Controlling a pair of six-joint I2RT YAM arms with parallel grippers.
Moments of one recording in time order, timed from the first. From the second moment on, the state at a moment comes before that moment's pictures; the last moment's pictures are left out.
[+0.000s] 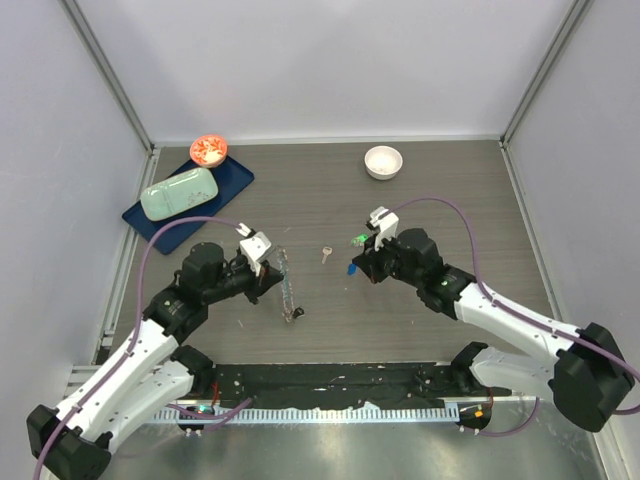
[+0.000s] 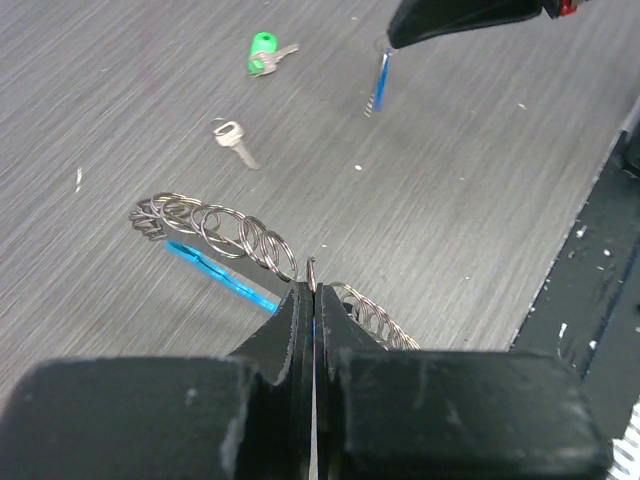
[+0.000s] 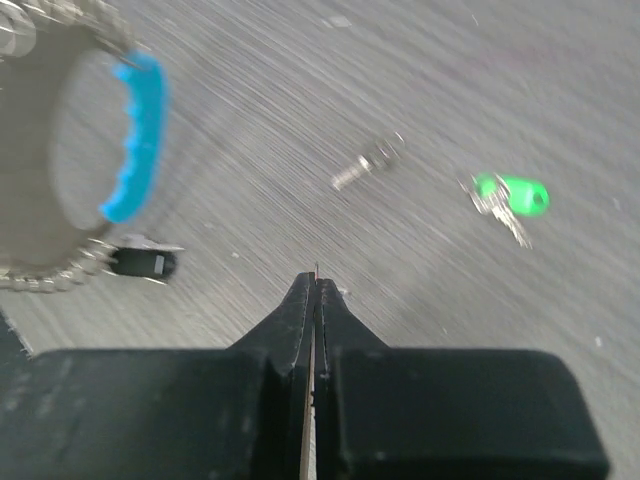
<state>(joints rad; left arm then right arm) -0.55 0.70 0.59 -0.30 0.37 0.08 0.69 1.10 0.60 0.03 -0.08 0.16</state>
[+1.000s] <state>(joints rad) -0.55 1.03 0.79 -0.28 0.73 0.35 0.71 1.07 0.51 0.53 -0.63 0.04</state>
